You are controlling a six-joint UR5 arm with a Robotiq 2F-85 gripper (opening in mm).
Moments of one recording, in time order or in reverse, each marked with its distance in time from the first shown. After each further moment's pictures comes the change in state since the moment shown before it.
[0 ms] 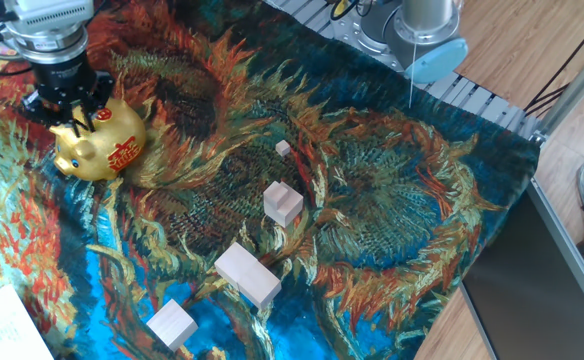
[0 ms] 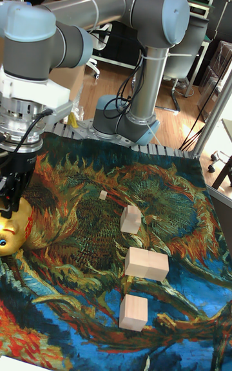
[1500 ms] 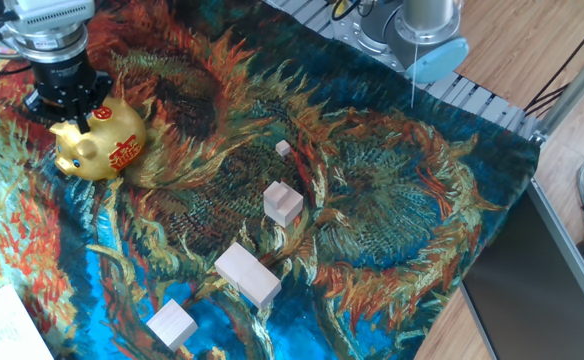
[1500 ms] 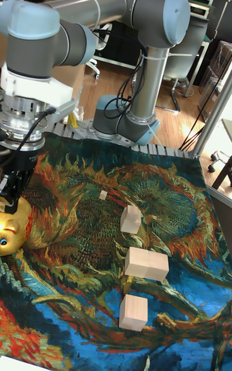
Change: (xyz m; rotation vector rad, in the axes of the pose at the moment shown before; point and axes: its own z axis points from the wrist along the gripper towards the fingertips) arm 0.000 0.003 -0.005 -0.010 0.009 -0.003
